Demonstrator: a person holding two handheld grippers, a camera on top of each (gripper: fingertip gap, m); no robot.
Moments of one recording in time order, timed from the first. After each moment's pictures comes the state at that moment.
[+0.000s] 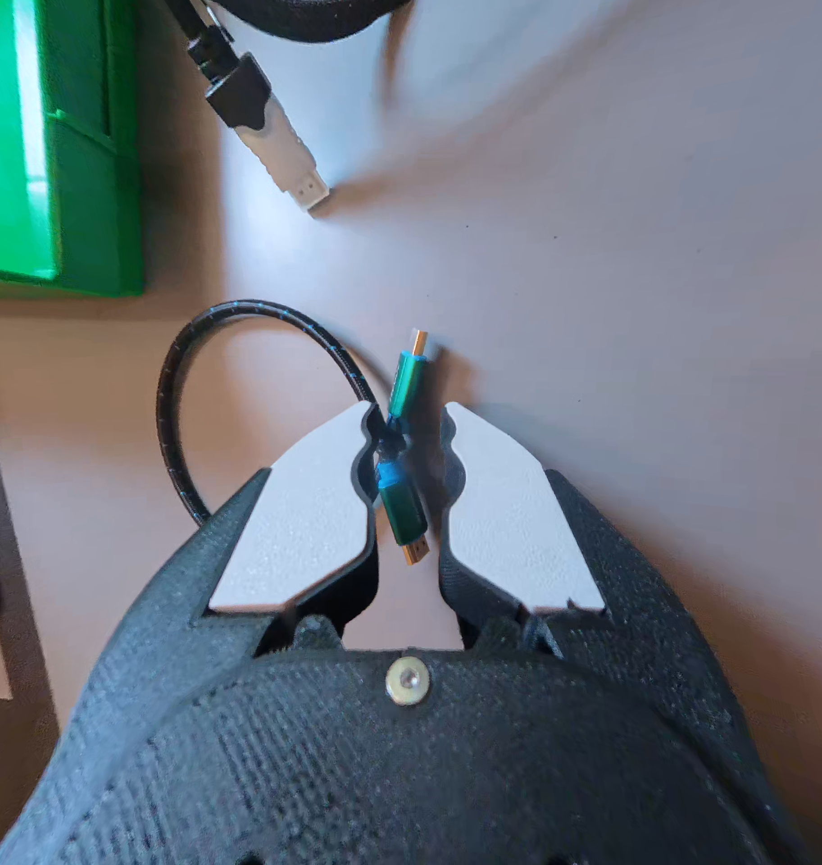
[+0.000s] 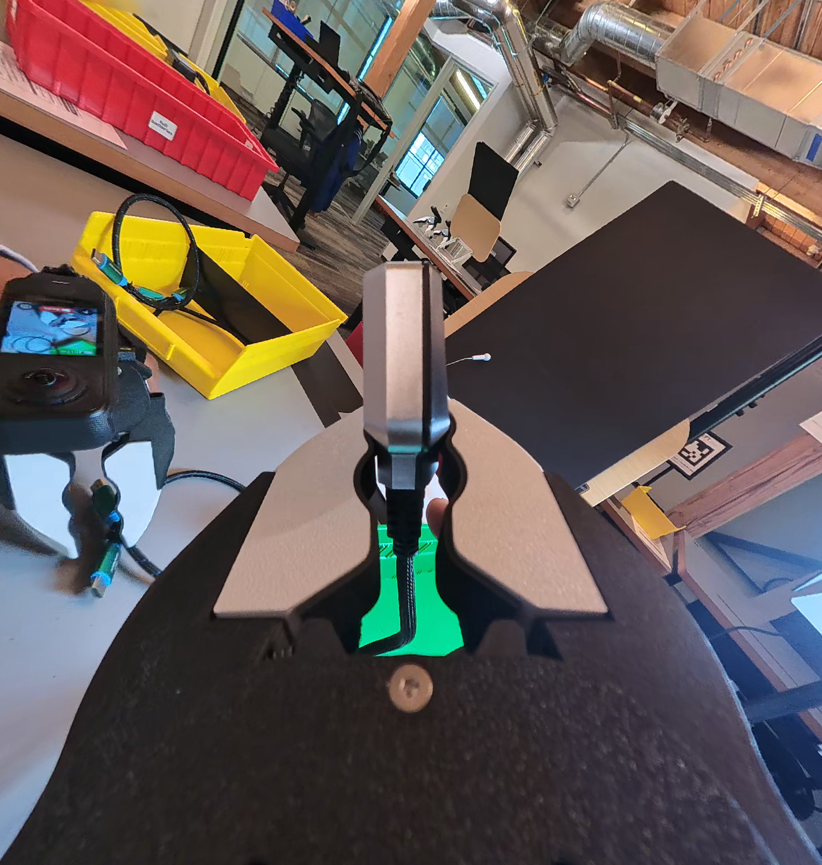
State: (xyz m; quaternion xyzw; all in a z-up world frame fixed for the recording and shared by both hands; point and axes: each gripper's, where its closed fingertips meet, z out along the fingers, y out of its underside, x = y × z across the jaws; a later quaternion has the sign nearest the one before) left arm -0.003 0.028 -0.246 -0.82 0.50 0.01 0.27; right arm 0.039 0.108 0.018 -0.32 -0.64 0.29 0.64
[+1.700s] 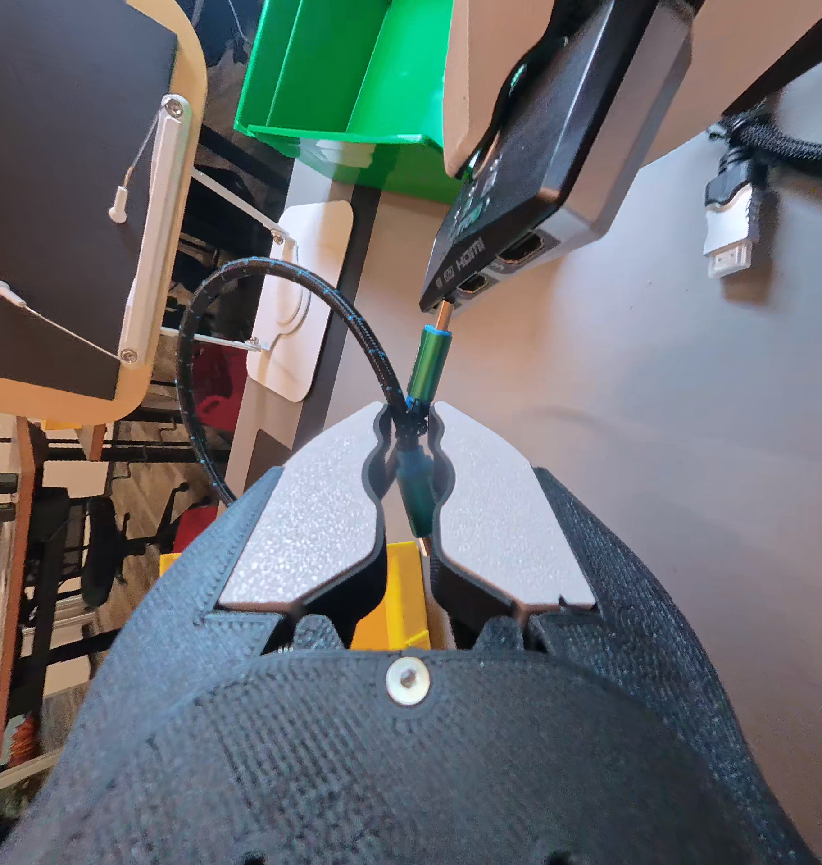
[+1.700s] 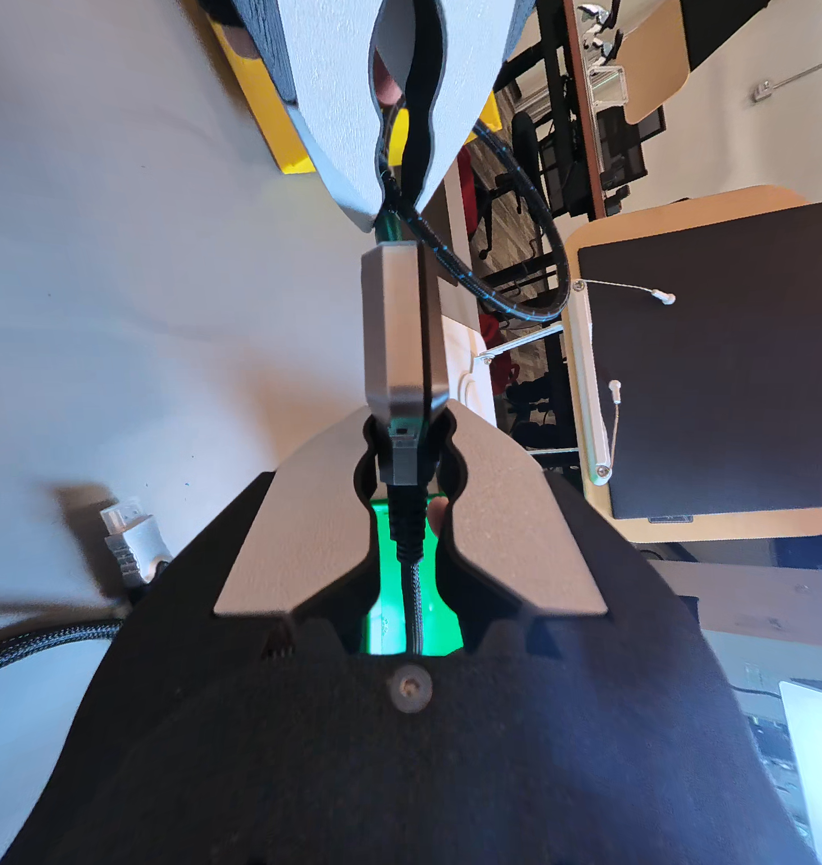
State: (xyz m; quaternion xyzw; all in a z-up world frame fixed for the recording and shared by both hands) left arm -0.099 0.048 -0.132 -0.83 0.33 0.24 0.38; right arm -0.037 0.090 -0.129 -0.27 -0.79 0.07 0.55
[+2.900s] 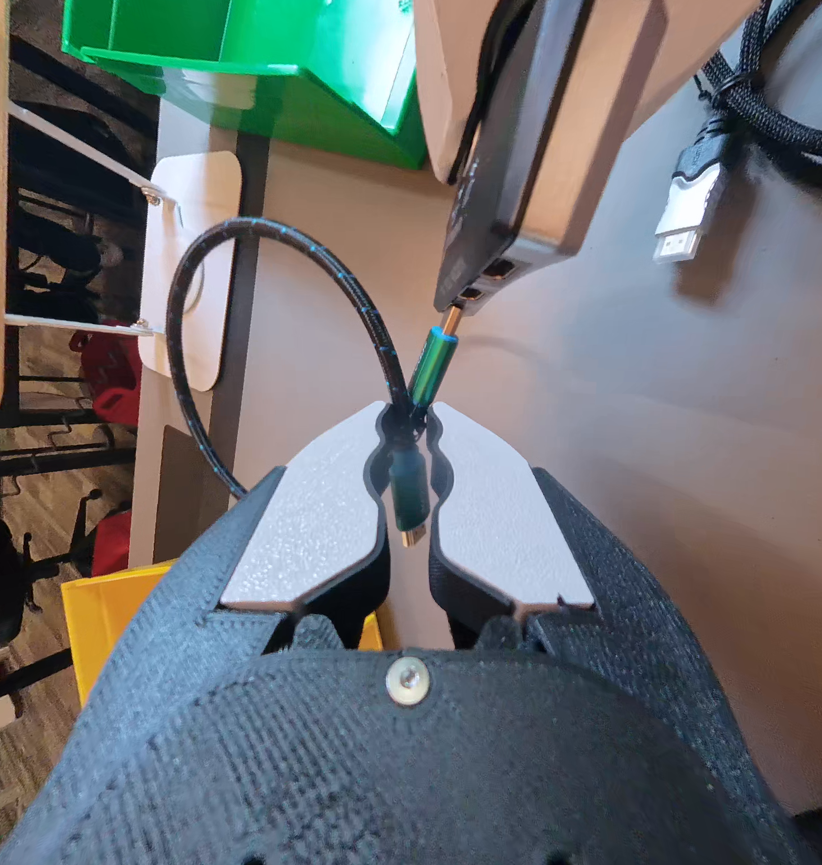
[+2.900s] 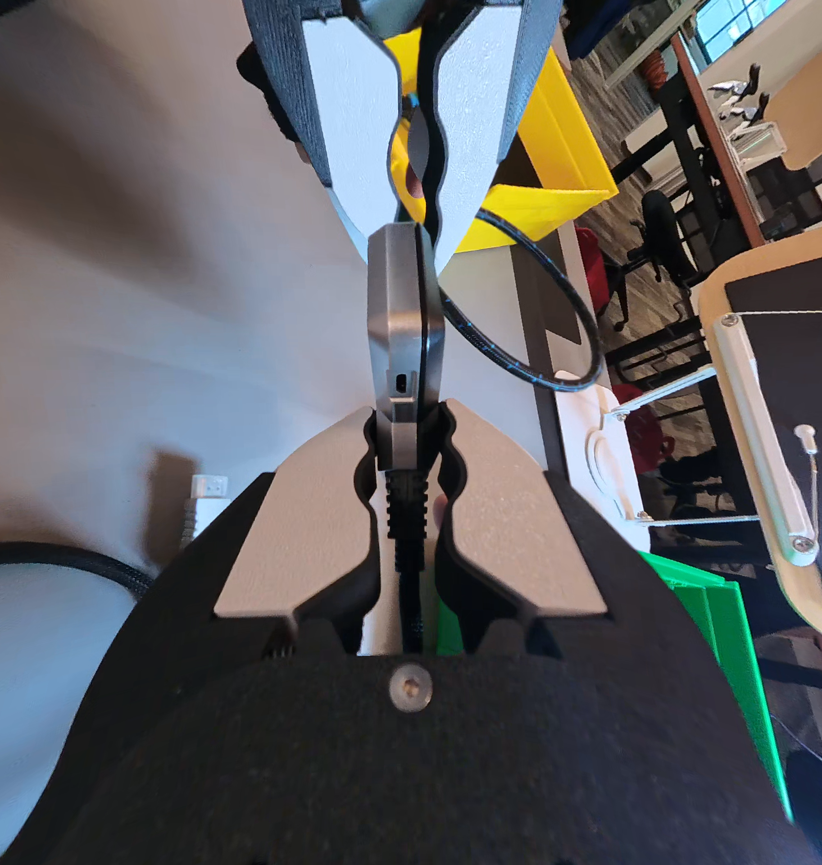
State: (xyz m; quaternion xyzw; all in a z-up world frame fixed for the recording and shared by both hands) left arm -0.085 0.033 -0.164 -0.87 0.35 0.17 0.31; right arm -0.022 0.063 -0.152 -0.27 -0.82 0.24 0.44
